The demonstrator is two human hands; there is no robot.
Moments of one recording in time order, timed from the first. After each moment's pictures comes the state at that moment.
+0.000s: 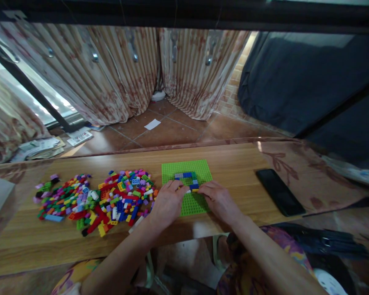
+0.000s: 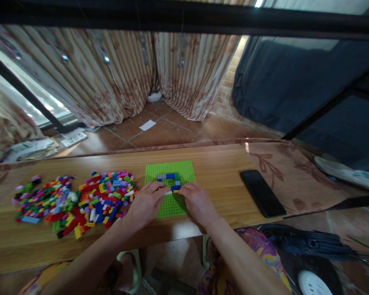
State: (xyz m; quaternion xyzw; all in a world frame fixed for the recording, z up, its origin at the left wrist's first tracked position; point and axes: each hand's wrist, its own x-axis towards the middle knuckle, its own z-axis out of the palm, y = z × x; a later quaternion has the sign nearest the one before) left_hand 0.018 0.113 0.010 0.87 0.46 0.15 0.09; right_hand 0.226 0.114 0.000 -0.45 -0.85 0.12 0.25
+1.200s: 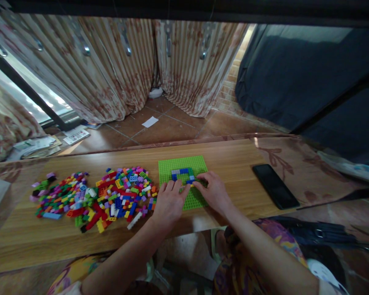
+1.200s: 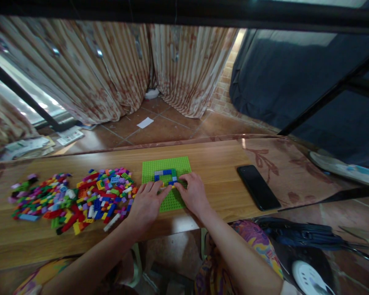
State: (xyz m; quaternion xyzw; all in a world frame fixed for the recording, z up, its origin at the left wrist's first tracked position) left_hand 0.033 0.095 0.016 0.87 0.49 0.06 -0.04; right_hand 0.214 0.124 -0.009 -0.61 -0.71 0.16 0.31
